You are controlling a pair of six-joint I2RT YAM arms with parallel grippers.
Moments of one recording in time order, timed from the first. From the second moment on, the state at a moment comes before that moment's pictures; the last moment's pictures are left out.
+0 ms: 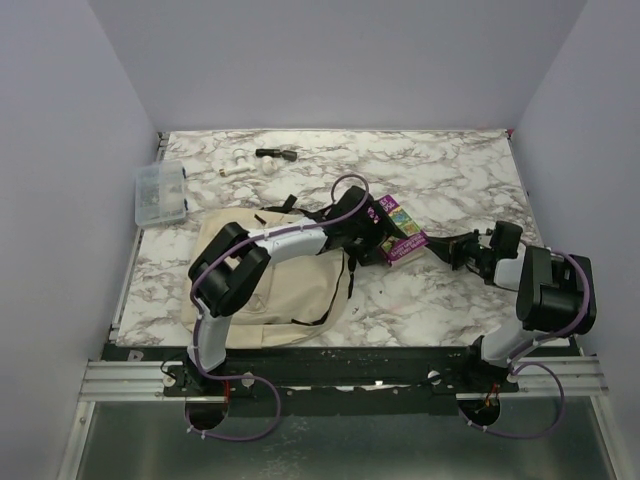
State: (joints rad) left arm -0.82 1.98 1.38 -0.13 0.30 -1.39; right arm -0.26 1.62 0.47 0.43 -0.78 1.25
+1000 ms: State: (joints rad) left arm -0.76 2.00 1.25 0.23 0.25 -1.65; right arm -0.29 1.47 0.44 0.44 -0.77 1.30
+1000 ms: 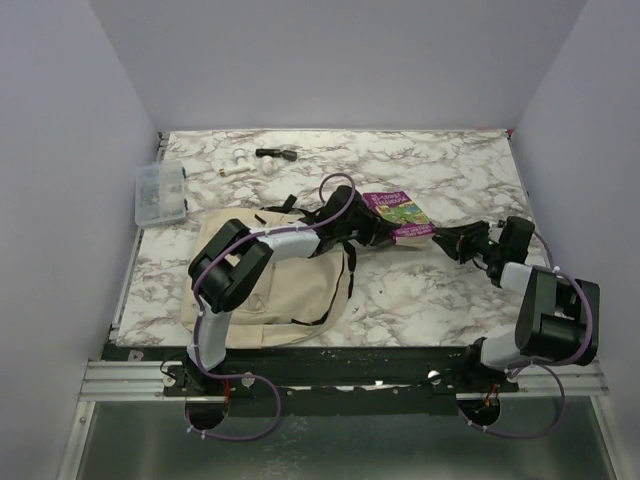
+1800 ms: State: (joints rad) left arm -0.75 1.89 1.12 0.81 0.36 -1.80; right arm -0.22 0.88 0.51 0.05 -0.87 1.30
